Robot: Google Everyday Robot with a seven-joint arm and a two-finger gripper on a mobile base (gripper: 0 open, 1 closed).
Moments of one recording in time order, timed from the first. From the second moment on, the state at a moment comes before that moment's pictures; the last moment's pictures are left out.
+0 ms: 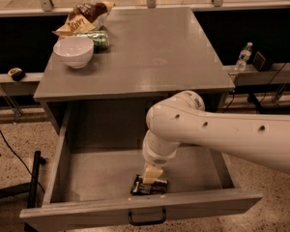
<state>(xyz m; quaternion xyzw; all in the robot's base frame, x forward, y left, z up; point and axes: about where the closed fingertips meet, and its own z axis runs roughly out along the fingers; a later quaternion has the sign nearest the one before) 0.462 -0.017 0.648 -0.71 0.69 0.04 0.12</state>
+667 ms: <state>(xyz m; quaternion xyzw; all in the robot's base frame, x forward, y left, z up) 0.419 -0.028 0.606 -0.72 0.69 0.09 0.07</state>
